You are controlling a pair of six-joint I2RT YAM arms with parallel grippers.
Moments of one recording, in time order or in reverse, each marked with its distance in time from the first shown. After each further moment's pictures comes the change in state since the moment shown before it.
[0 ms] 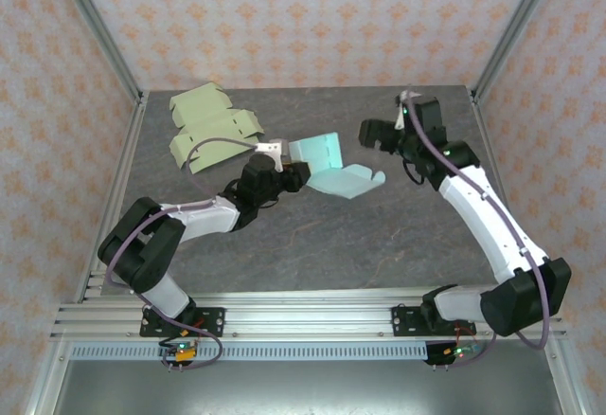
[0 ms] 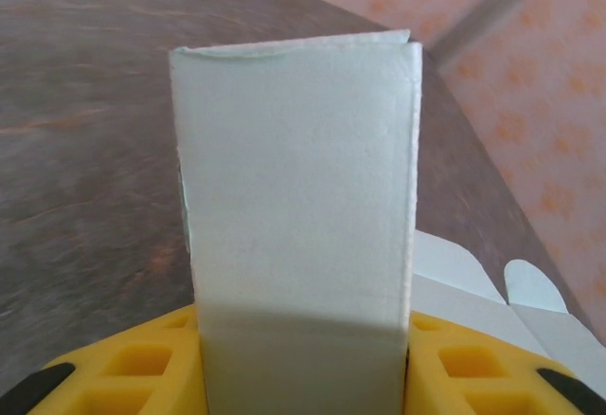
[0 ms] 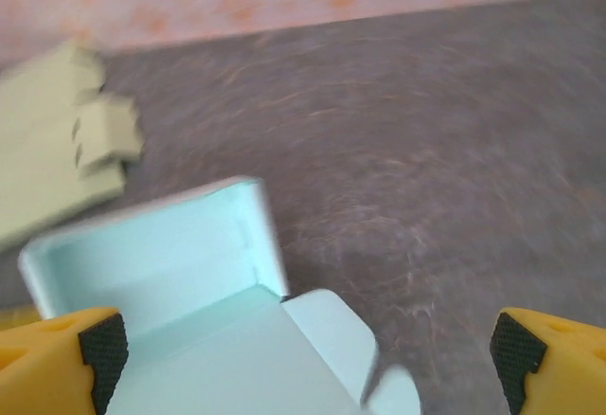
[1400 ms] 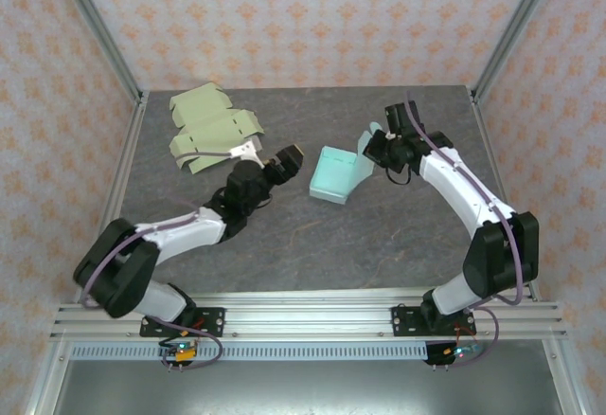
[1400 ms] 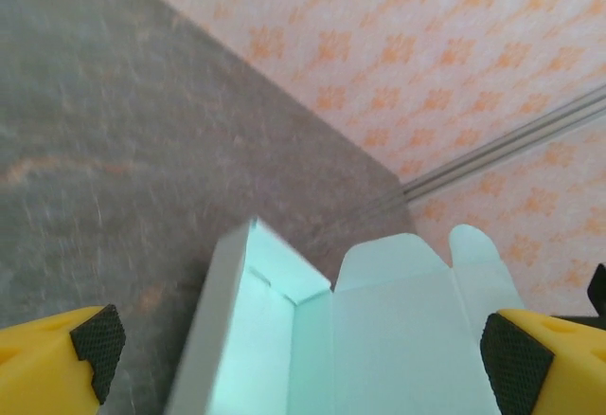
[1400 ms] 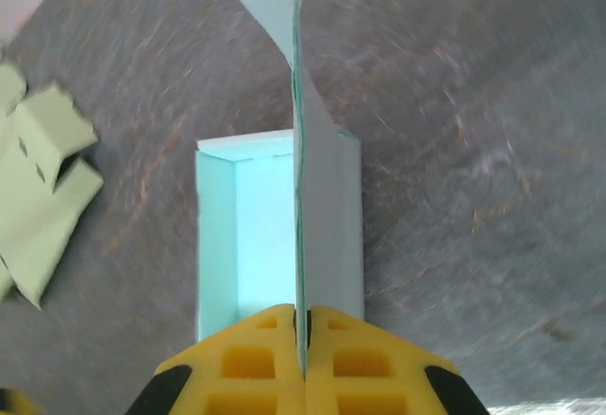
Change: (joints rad) left arm 0.006 -0.205 -0.086 0.030 -0.188 -0.240; right arm -0.032 0.211 -0.048 0.003 -0.211 0.193
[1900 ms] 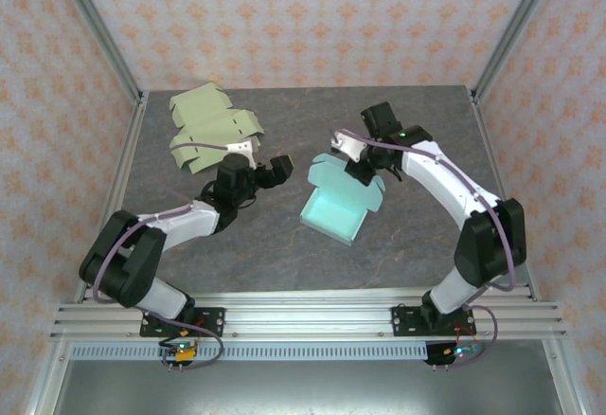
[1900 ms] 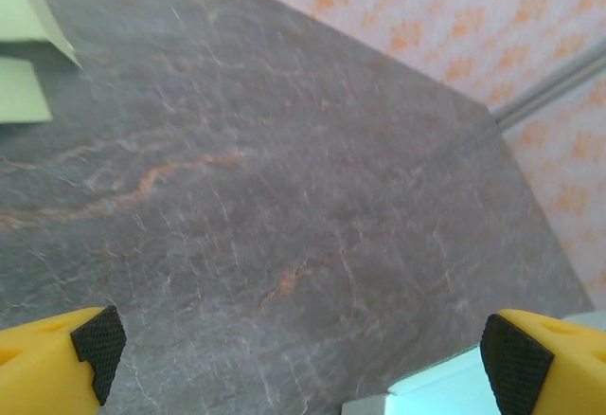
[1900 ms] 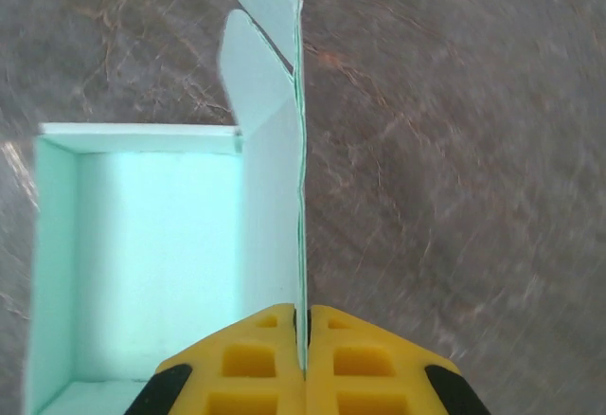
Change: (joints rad) left arm 0.141 0.099 -0.016 -0.056 0.220 0.261; right arm 0.114 0.101 0.094 -0.154 -0.112 -1.363
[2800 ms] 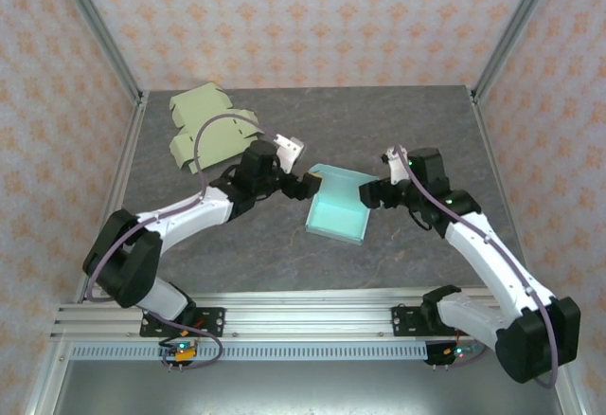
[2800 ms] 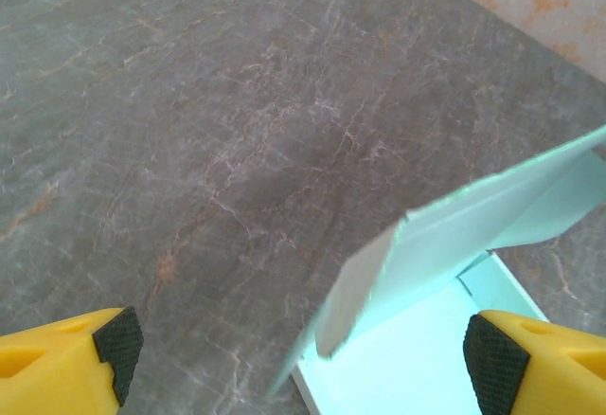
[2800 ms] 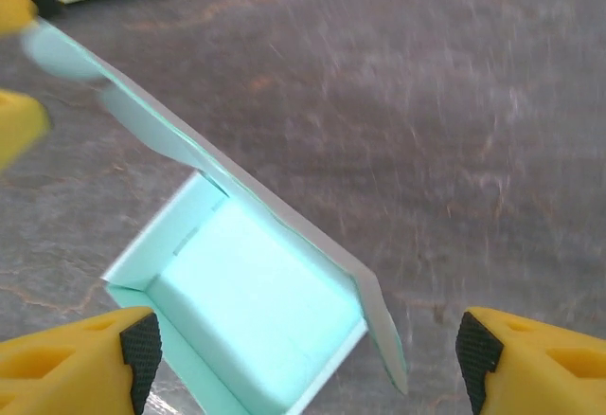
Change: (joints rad) left arm -0.146 0.019 0.285 -0.395 0.156 0.565; right arm -0.092 -0.569 -0.565 0.299 0.024 0.799
